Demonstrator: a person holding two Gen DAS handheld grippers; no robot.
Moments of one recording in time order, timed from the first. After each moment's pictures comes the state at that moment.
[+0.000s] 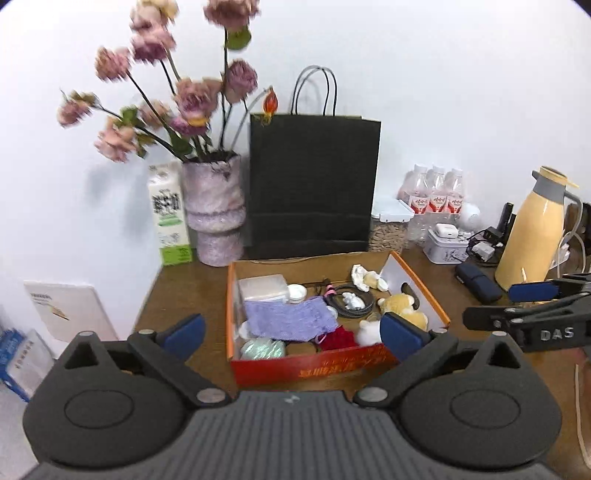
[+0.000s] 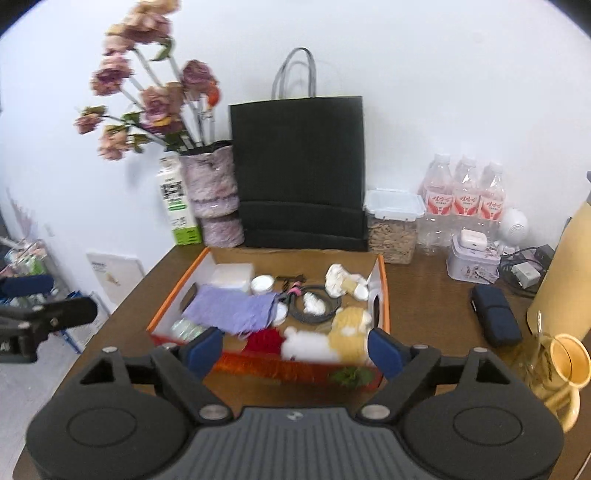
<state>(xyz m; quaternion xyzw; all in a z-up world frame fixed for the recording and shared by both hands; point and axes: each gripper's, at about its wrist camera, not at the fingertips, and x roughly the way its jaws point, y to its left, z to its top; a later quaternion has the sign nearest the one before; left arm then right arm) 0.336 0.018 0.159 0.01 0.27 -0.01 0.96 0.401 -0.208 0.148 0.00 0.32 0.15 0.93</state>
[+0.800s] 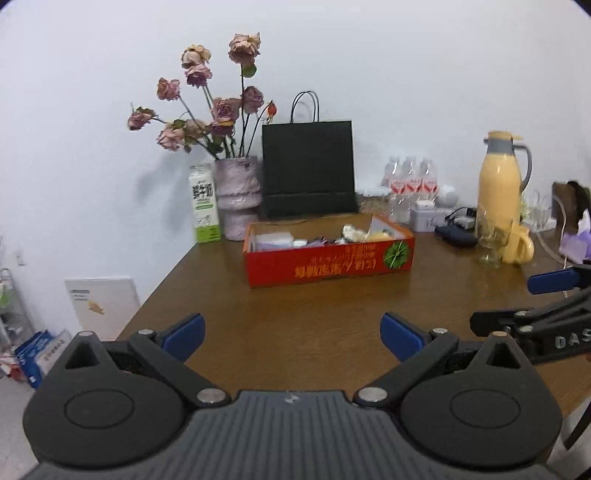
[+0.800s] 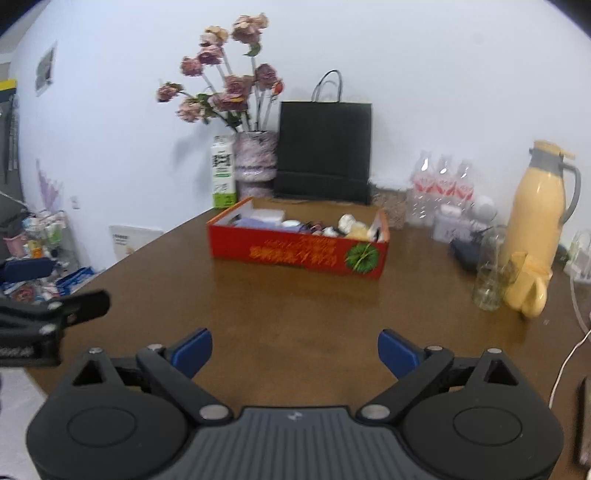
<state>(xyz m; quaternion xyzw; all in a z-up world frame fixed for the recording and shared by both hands) 0.099 -0.019 0.038 0.04 0.19 0.03 0.98 0.141 -0.215 0.045 -0.04 0.25 0.16 0.95</state>
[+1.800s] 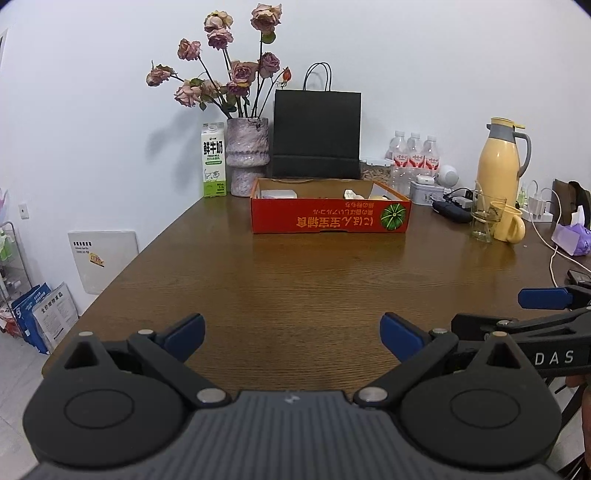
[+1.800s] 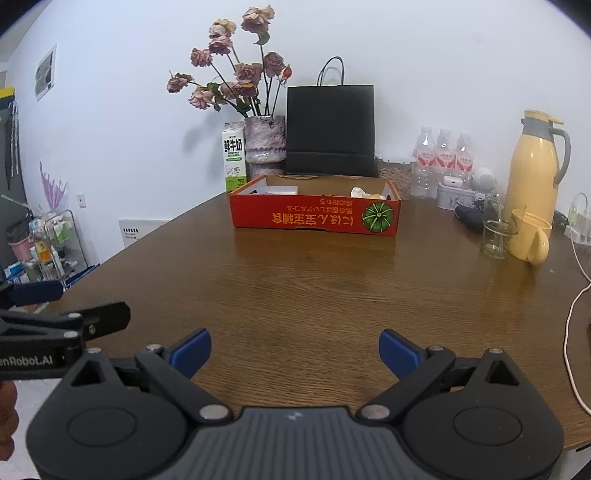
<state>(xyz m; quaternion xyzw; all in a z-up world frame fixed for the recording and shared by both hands) 0.056 -0.008 0.013 0.00 0.22 0.03 0.97 0.086 -0.200 0.011 -0.01 0.26 0.15 0.95</state>
